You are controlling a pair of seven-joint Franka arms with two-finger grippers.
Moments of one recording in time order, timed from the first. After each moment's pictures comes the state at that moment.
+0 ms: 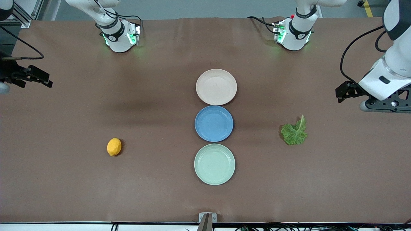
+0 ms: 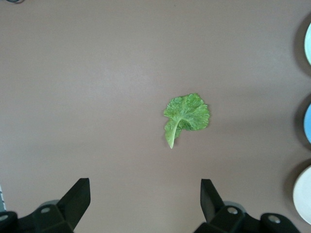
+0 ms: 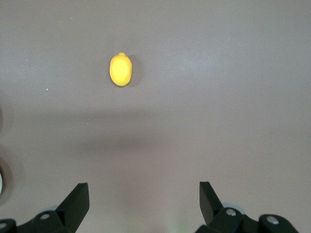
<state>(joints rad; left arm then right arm) -0.26 0.13 0.13 -1.45 0.10 1.57 -0.02 0.00 -0.06 -0.07 -1.68 0.01 1.58 -0.05</state>
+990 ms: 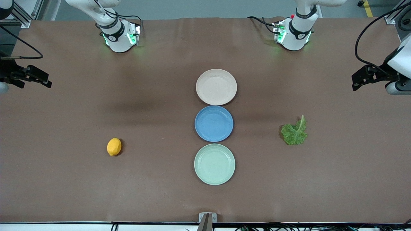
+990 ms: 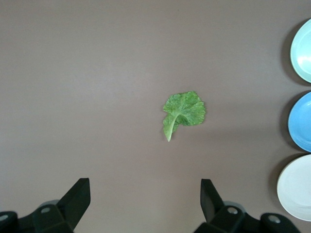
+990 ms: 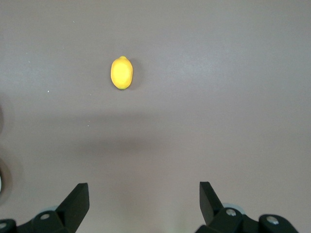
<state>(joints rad) -0.22 0.05 0.14 -1.45 0.06 1.52 -0.02 0.00 -0.06 -0.07 -1.69 0.01 1.59 -0.07</state>
